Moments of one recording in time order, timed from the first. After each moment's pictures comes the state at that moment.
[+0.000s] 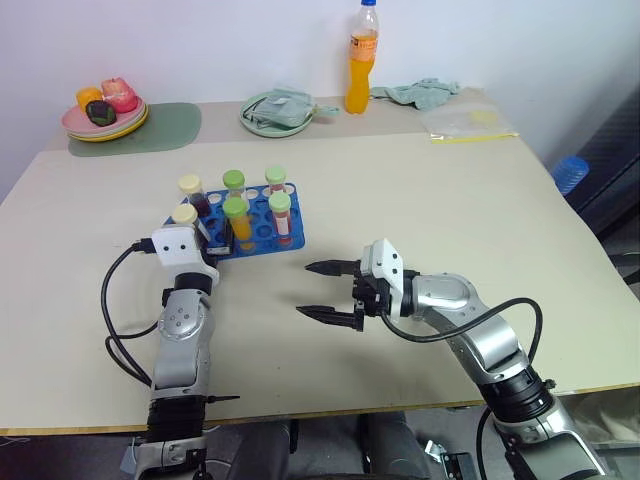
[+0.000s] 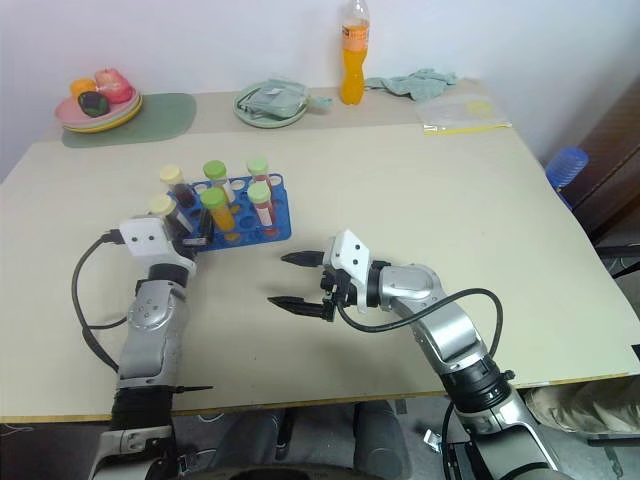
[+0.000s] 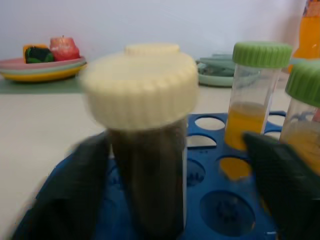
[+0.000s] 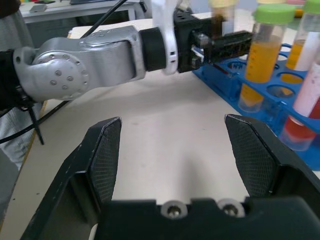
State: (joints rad) left arm -0.19 0.10 0.19 -0.06 -0.12 -0.01 0.00; right arm -0.36 -0.41 0.29 -0.25 0.33 0.37 0.93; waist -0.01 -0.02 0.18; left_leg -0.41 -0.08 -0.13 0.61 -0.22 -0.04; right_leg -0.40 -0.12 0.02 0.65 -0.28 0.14
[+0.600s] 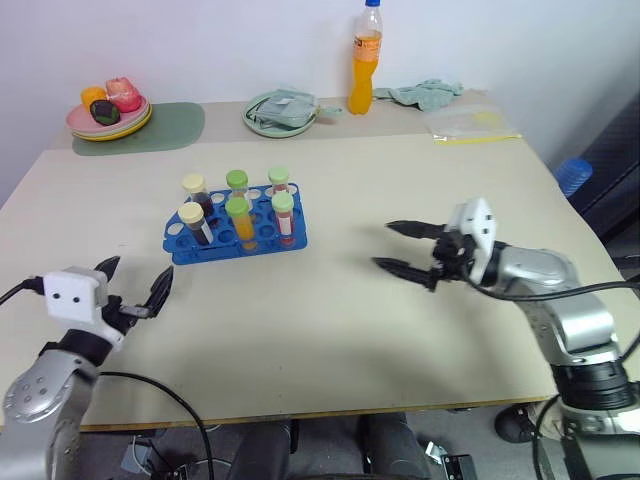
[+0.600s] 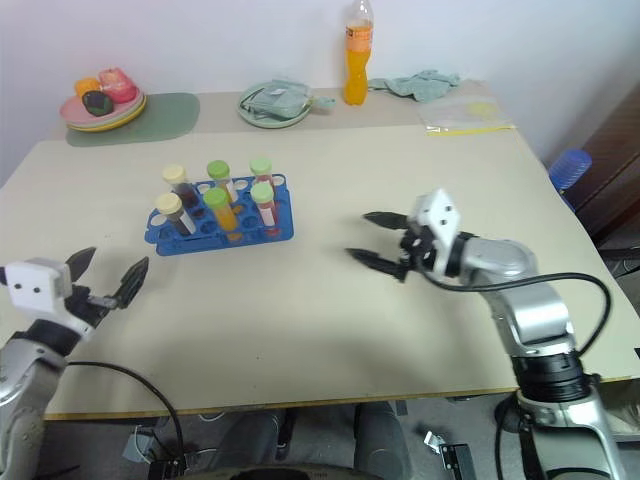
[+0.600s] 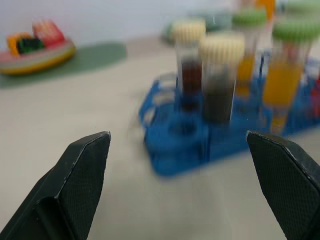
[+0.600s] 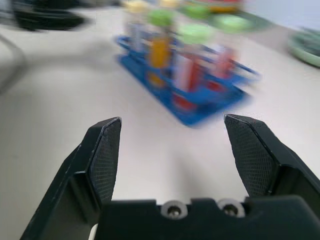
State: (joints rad) left arm 0.31 0.51 0.48 -0.43 -0.47 0.26 -0.40; right arm -0.33 -0.67 -0.06 -0.19 0.42 0.44 0.94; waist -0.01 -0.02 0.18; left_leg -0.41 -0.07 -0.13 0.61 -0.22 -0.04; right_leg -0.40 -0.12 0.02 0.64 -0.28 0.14
